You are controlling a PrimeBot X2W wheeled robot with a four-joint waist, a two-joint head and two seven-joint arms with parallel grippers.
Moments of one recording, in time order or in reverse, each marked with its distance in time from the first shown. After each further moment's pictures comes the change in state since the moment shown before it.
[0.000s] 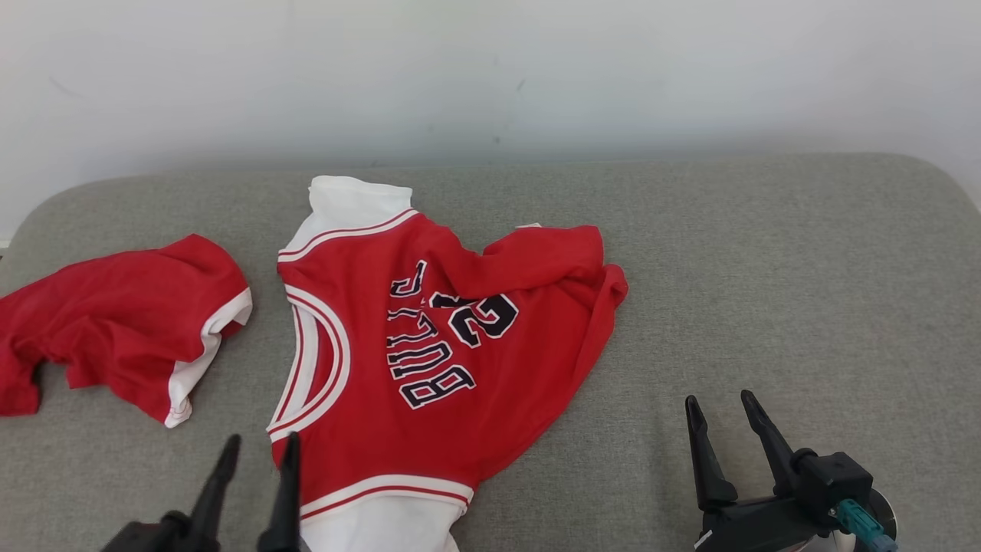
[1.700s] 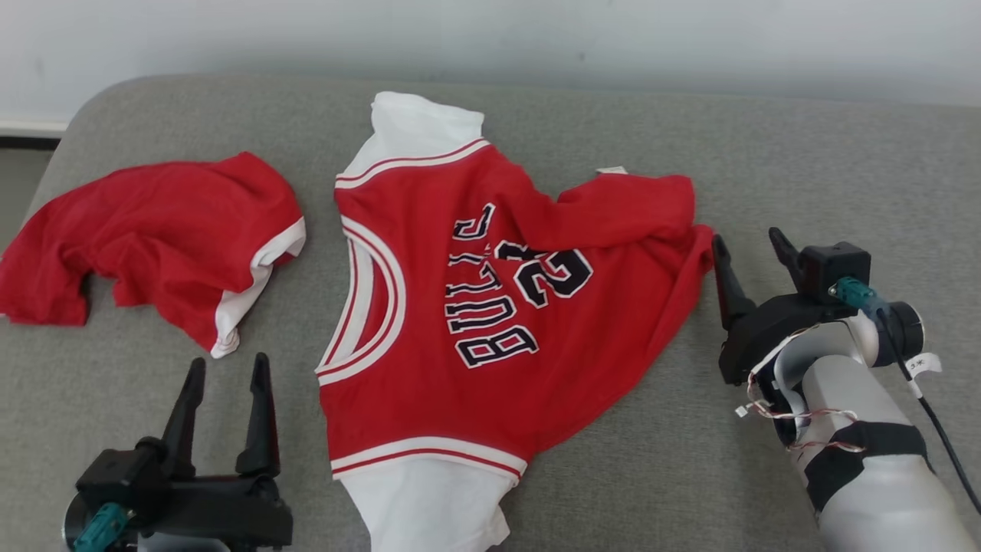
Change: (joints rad) left arm -0.171 -0.103 0.199 0.072 0.163 -0.048 0.000; right arm -0.600 -0.072 -0.052 0.571 -0.104 0.000 0.054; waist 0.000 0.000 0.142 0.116
